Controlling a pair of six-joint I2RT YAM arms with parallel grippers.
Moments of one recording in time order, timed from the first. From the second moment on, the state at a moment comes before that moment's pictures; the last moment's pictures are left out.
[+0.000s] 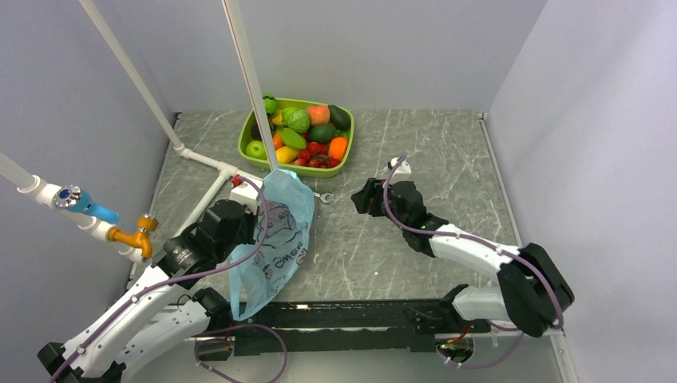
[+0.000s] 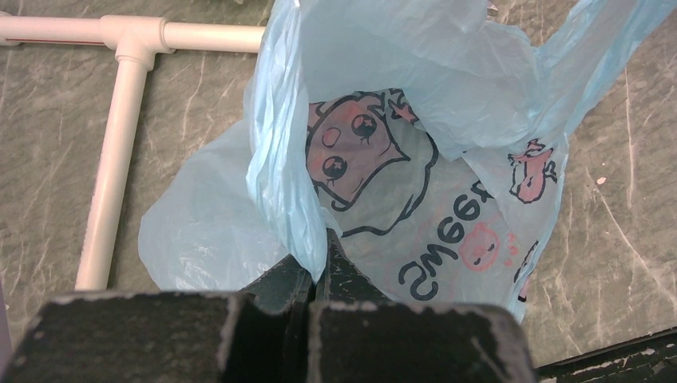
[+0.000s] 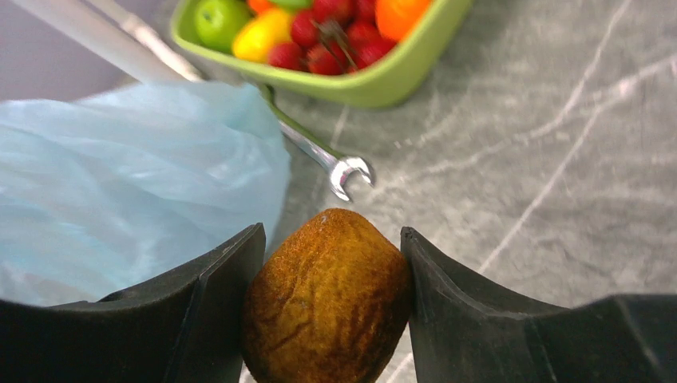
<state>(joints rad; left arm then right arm) -0.69 0.67 0.75 -0.67 -0.37 -0.15 0.65 1.22 0.55 0.36 0.11 0.53</state>
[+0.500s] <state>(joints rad) -0.69 0.68 0.75 -0.67 -0.37 -0.15 0.56 1.64 1.03 0.27 0.03 0.49</state>
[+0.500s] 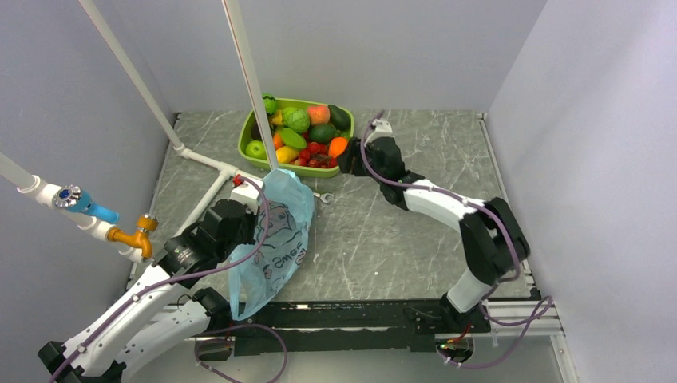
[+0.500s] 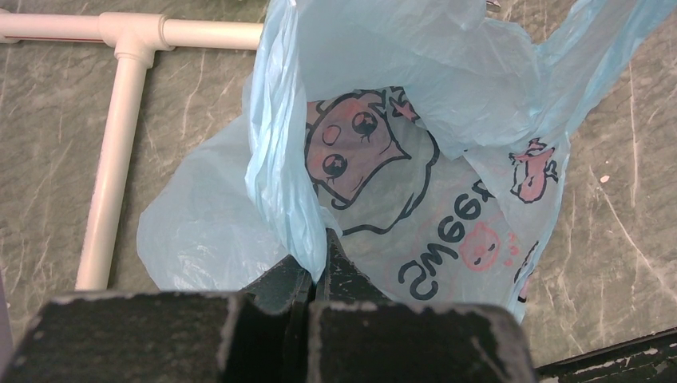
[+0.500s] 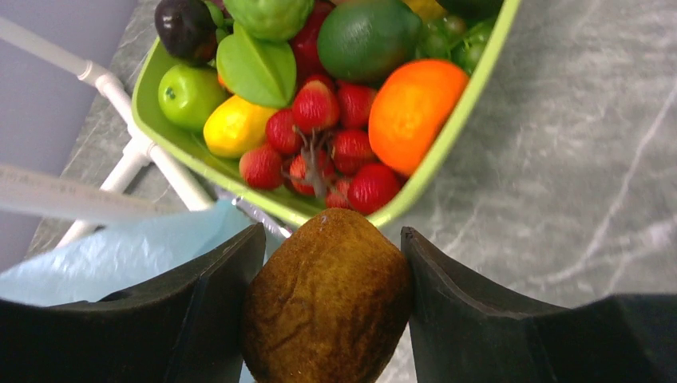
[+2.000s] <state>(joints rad) -0.69 0.70 0.75 -0.68 -0.37 -0.15 0.56 2.21 1.72 0.06 0.01 0.34</state>
